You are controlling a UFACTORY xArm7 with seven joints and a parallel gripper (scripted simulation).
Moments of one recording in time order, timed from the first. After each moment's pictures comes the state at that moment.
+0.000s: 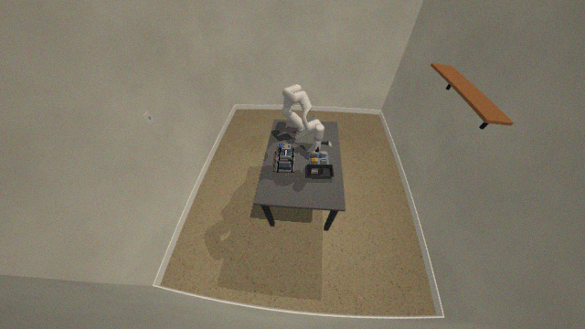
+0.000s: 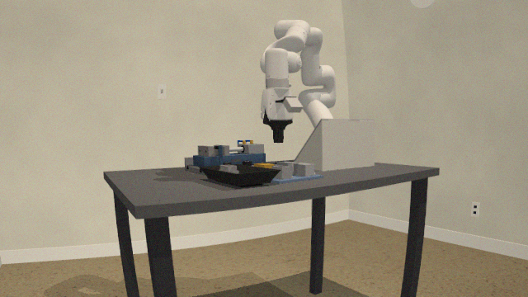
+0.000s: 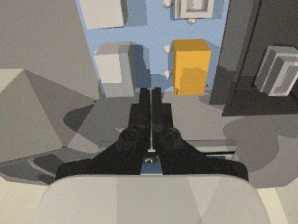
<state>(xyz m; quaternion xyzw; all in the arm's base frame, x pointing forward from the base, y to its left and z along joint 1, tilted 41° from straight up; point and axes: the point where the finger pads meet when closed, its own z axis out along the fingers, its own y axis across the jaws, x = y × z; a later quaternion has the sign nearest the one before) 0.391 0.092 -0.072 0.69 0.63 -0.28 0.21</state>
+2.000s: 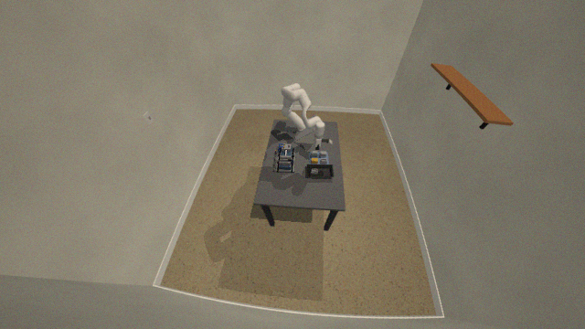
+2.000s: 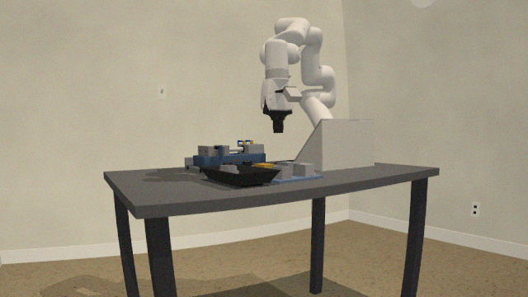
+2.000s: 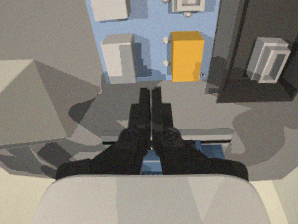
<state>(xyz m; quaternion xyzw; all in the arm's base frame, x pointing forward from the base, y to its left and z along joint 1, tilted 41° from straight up) 0.395 0.112 -0.048 0.69 0.63 -0.28 0.21</state>
